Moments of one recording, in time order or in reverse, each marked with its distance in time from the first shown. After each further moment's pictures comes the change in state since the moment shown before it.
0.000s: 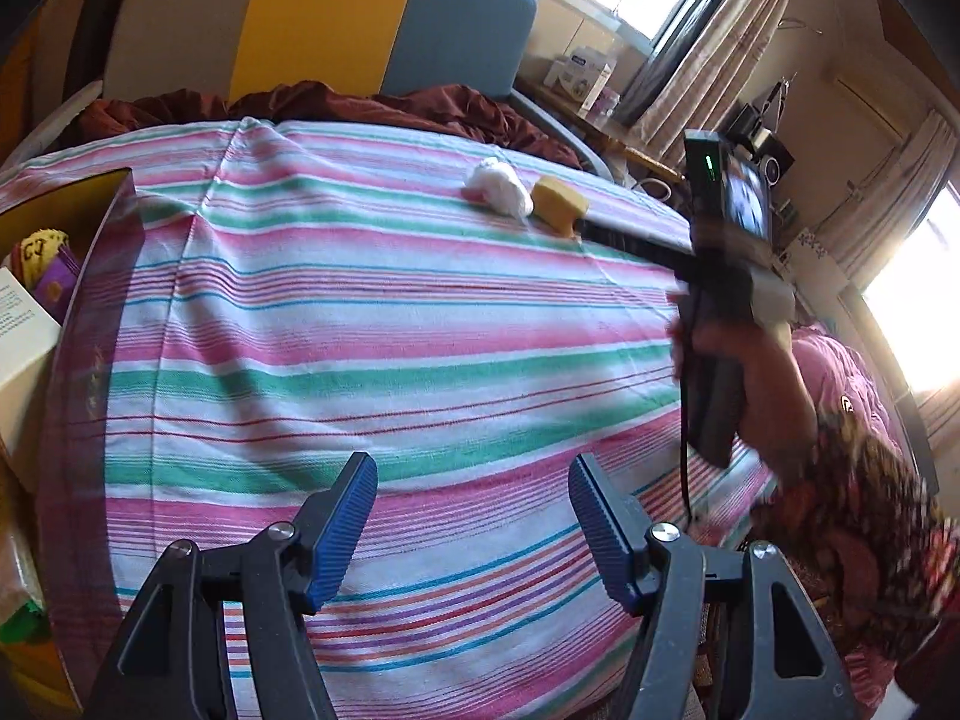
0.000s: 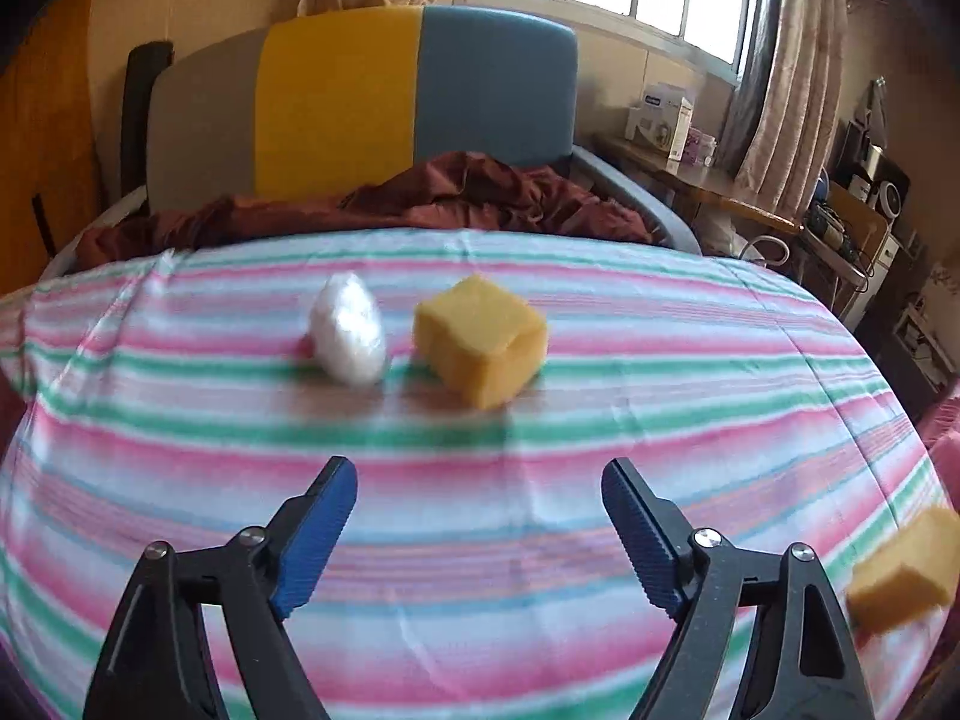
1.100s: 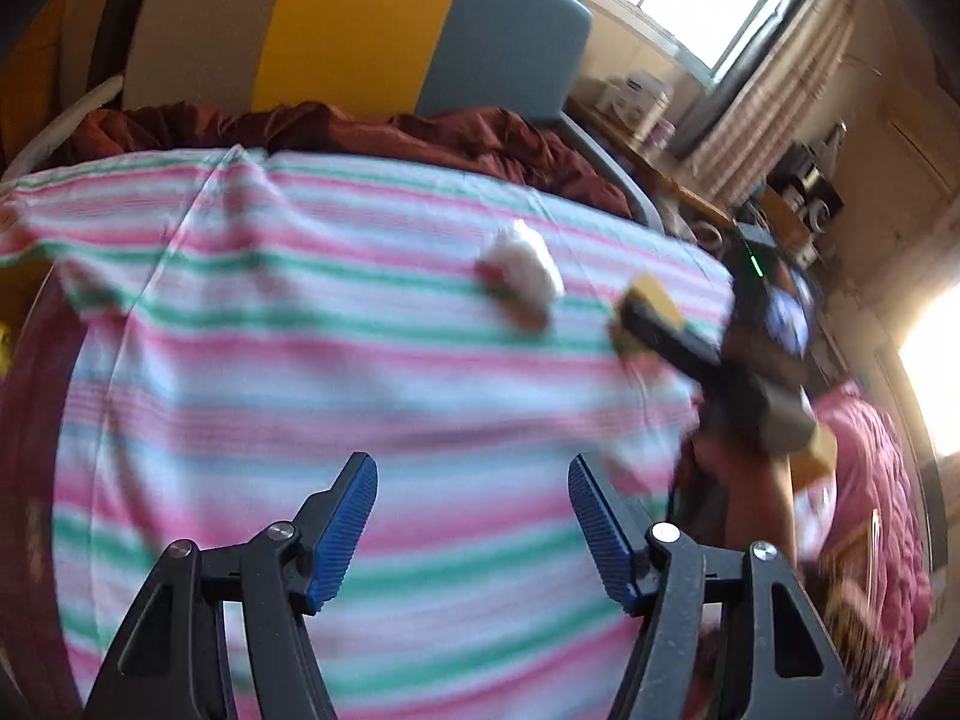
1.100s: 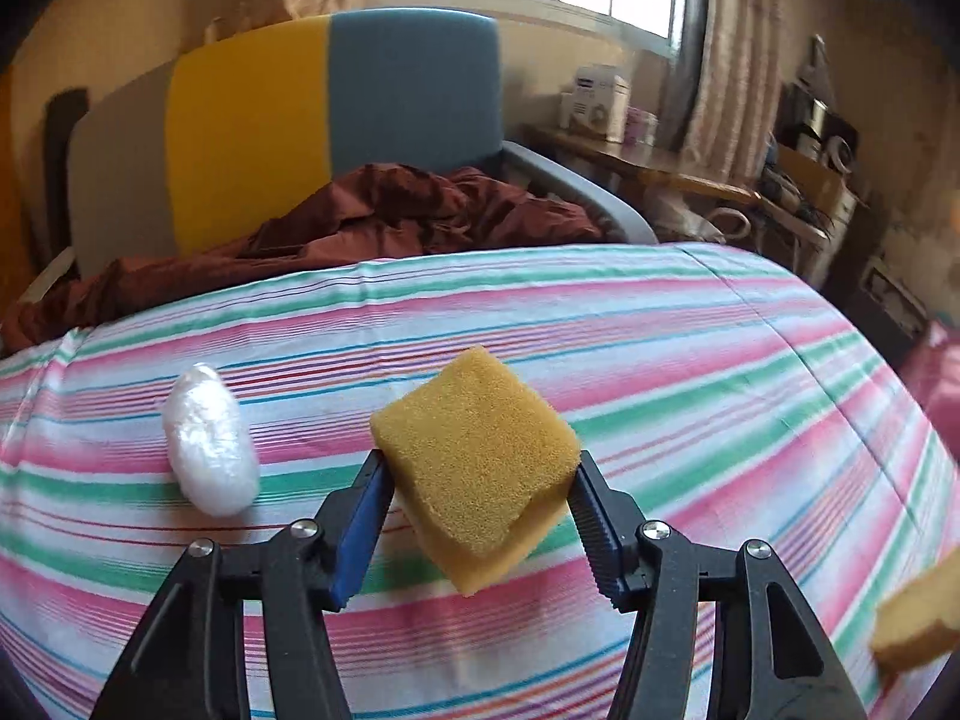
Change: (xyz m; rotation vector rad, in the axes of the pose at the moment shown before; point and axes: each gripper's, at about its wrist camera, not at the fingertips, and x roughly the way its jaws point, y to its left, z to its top) left arm 0.067 -0.017 0.102 -0.116 -0.041 0.085; right arm 0.057 -0.037 0.022 0.161 0.003 -0.098
